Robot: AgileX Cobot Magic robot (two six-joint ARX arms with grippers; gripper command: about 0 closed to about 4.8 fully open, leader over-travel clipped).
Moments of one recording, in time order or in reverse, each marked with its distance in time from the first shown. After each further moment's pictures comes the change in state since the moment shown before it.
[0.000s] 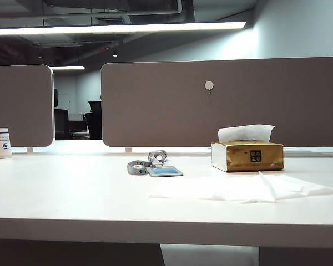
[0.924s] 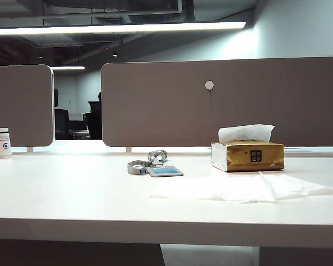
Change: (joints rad) left arm 0.000 0.000 0.000 0.112 0.555 -0.065; right arm 0.000 0.000 0.000 0.137 0.000 0.000
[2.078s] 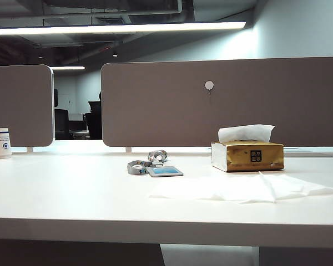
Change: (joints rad) left arm 0.000 0.000 0.000 0.000 0.053 -0.003; right arm 0.003 0.518 0.588 -0.195 -0.208 -0.011
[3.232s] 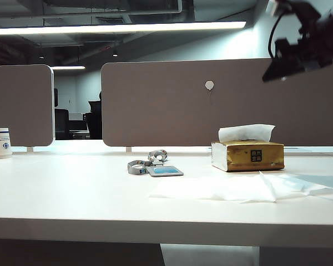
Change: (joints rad) left arm 0.000 0.000 0.000 0.000 0.000 0.000; right arm 0.126 0.871 0.317 0.148 -0.044 -0.323
